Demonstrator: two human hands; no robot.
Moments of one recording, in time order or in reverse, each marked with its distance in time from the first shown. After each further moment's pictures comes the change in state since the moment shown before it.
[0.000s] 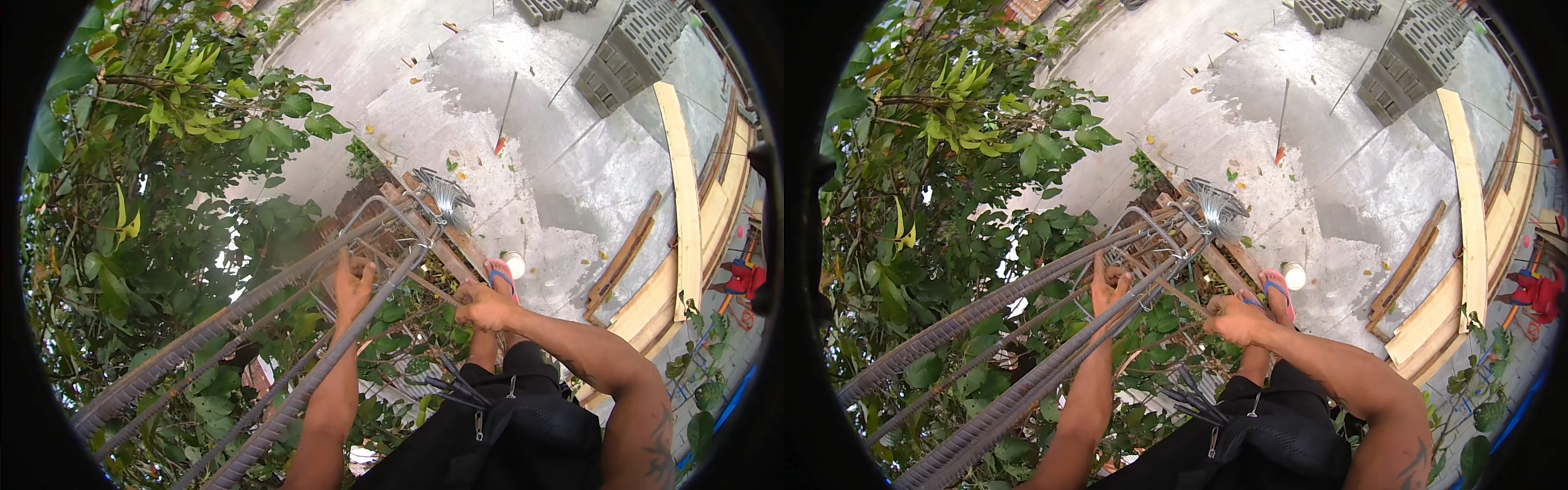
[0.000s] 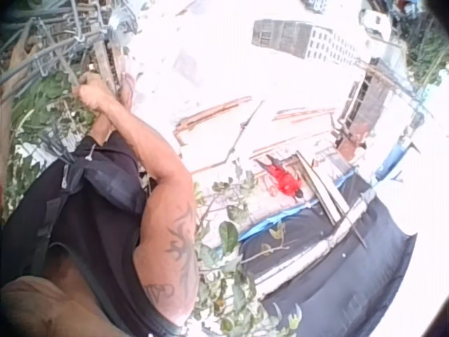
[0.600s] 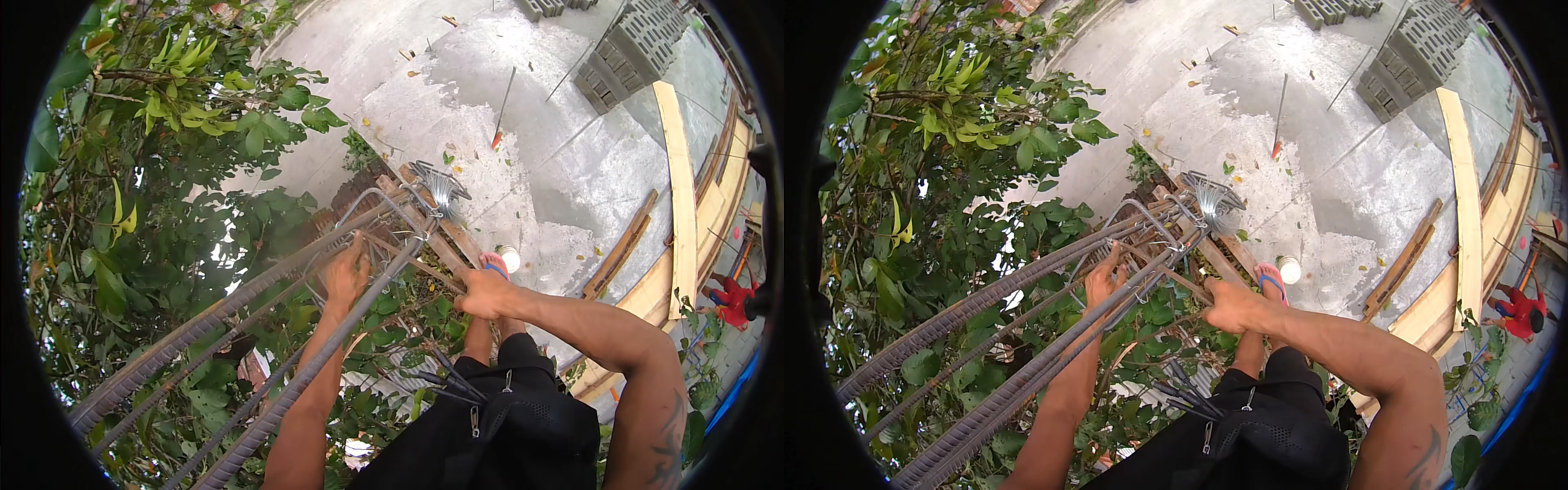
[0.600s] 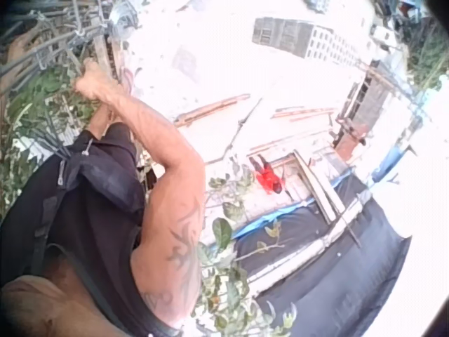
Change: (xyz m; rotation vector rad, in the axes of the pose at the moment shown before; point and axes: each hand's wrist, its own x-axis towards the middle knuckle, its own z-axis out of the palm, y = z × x) left_hand 0.010 -0.014 -0.008 0.651 -0.088 0.197; right_hand -0.026 -0.075 -0.028 -0.458 -0.038 0.058
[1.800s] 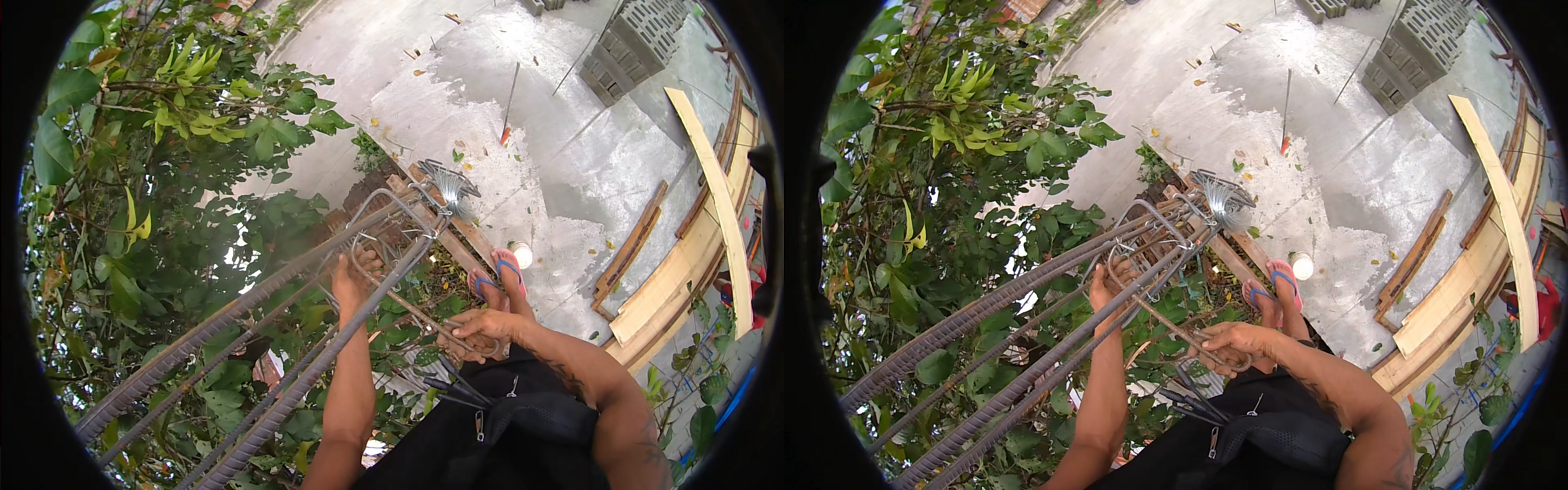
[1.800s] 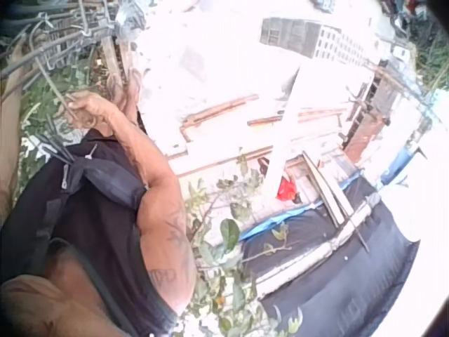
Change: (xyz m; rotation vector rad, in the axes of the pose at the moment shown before) left_hand -0.020 0.006 0.001 -1.520 0.181 -0.614; right_hand -0.009 0.041 0.067 1.252 -0.826 -0.104
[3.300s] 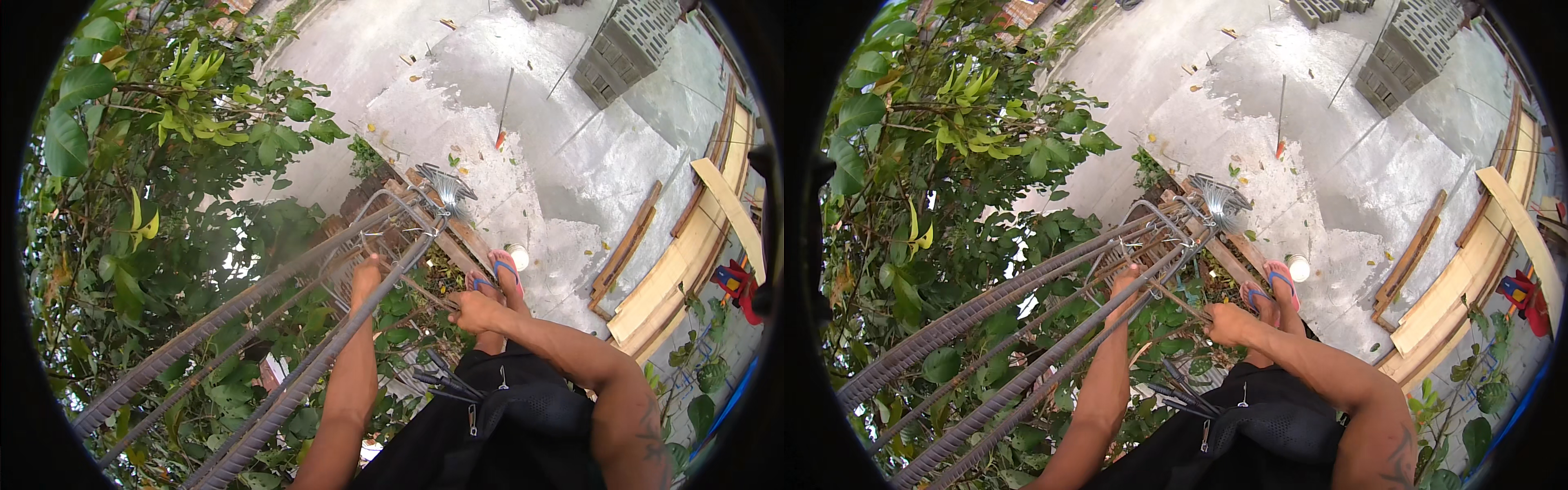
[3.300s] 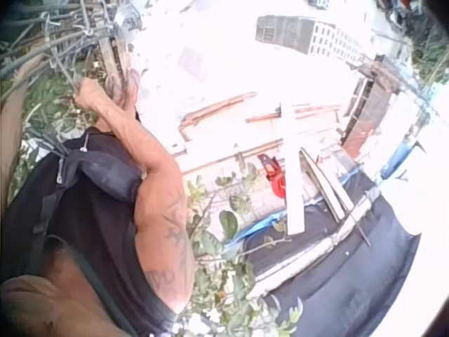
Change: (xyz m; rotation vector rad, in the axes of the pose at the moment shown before) left_hand 0.016 -0.012 0.001 0.980 0.004 -0.126; right_hand 0.025 -0.007 0.004 -1.430 0.678 -0.058
